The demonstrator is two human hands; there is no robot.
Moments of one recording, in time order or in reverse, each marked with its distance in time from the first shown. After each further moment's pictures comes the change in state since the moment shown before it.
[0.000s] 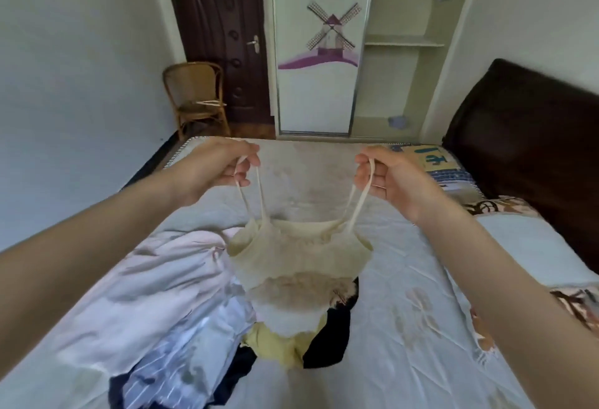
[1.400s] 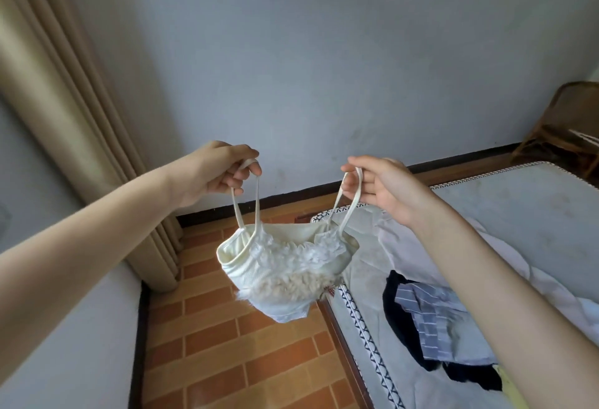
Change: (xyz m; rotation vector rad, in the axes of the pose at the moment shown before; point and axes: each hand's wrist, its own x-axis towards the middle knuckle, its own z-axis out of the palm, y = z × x) left_hand -0.647 -0.181 -0.288 -0.185 1.015 -0.455; right_hand -0.345 0.149 0.548 -0.261 -1.185 0.213
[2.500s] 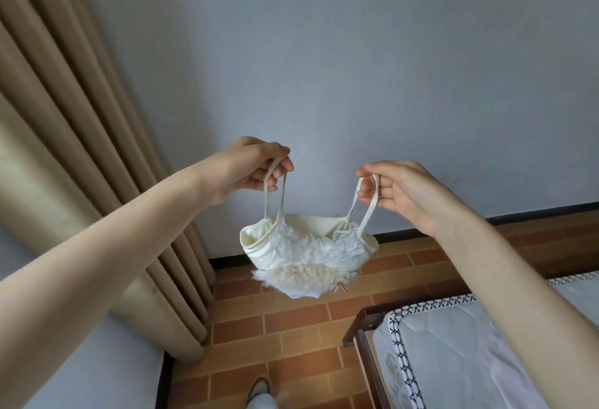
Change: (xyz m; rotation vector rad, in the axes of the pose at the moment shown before) left_hand 0.366 0.030 -0.248 -0.027 0.054 0.054; right_hand 0.430 -0.092 0.158 -0.121 -0.162 -0.008
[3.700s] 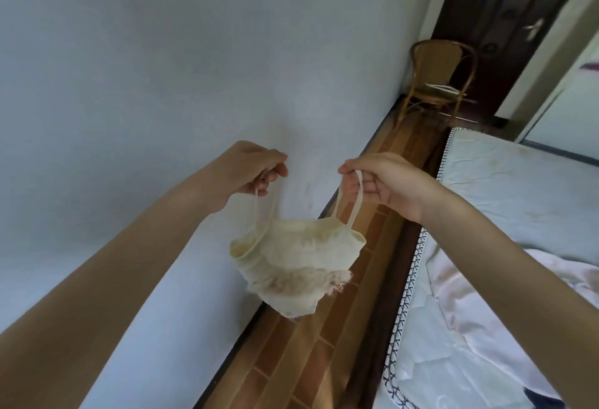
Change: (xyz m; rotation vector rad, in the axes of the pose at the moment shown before) left_hand 0.493 0.121 0.115 0.200 -0.697 0.217; right_hand 0.275 -0.055 -0.196 0.165 0.757 0.087
